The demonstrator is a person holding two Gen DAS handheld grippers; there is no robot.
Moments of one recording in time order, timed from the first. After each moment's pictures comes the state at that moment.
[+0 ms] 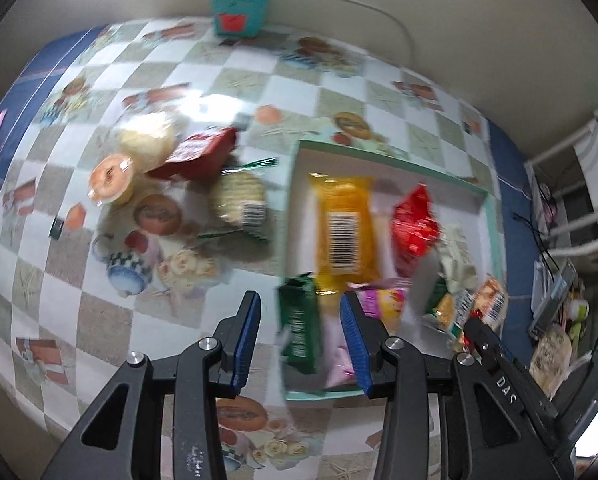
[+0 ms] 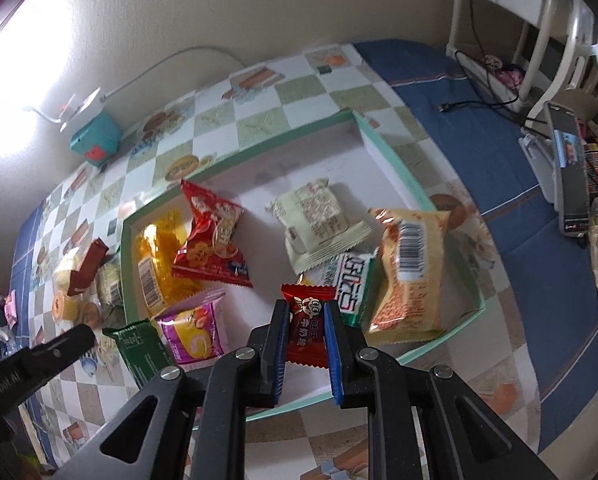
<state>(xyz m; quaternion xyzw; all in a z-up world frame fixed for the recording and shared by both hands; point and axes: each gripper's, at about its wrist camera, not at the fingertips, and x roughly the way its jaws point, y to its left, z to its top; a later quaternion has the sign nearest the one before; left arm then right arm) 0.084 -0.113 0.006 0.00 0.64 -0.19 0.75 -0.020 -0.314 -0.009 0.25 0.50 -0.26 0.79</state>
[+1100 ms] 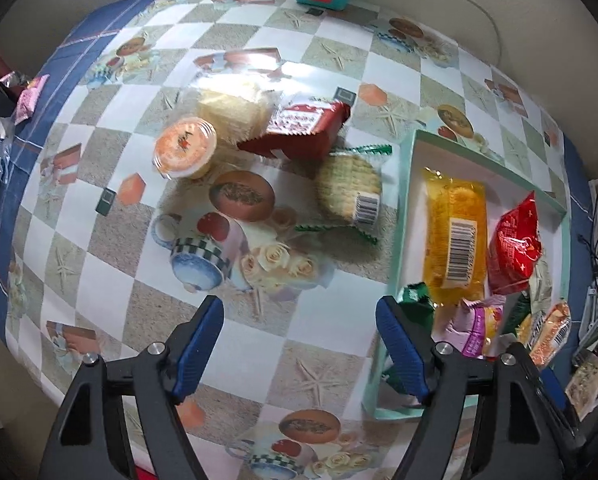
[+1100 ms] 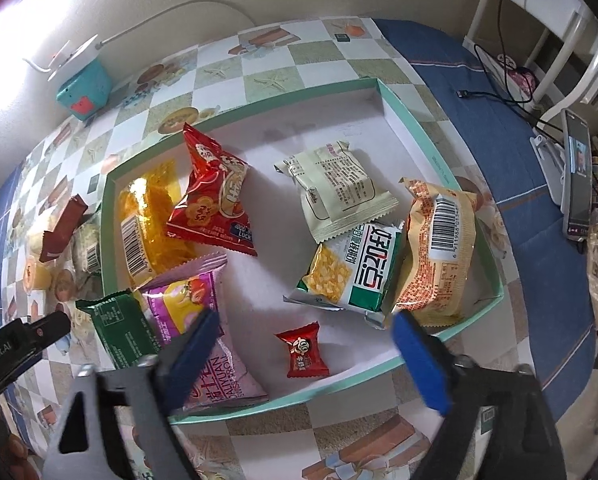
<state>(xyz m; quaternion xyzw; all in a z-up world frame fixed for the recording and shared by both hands) 0.110 -0.079 -0.028 0.03 0.66 -0.10 0.74 0.000 -0.291 -0.030 0.20 0.56 -0.27 0.76</state>
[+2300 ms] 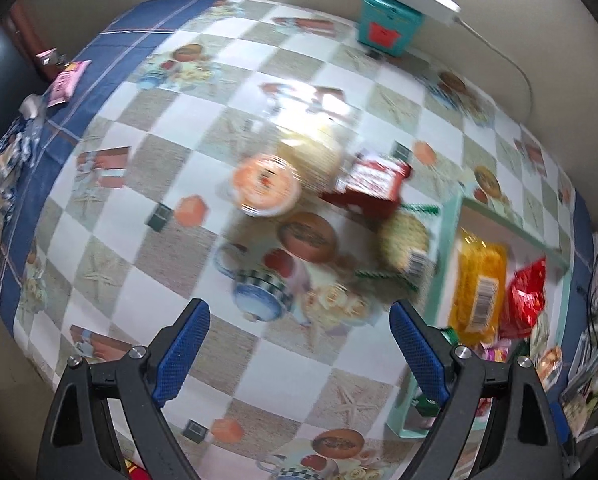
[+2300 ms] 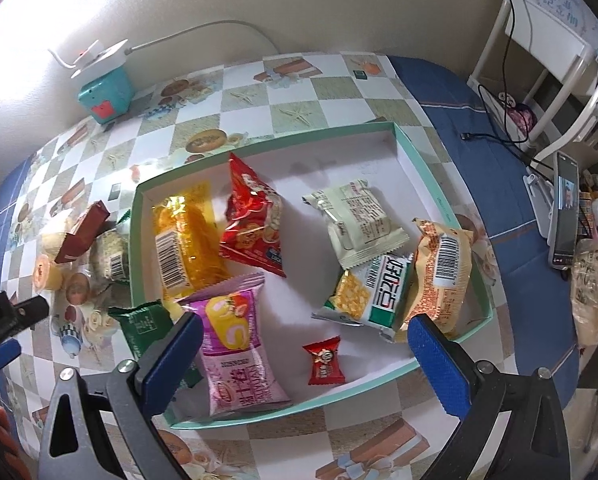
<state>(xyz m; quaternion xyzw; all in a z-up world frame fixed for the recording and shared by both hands) 0.135 -0.028 -0.011 -0.02 0.64 -0.05 0.77 0.014 -0.263 -0.004 0.16 0.54 -0.27 0.78</state>
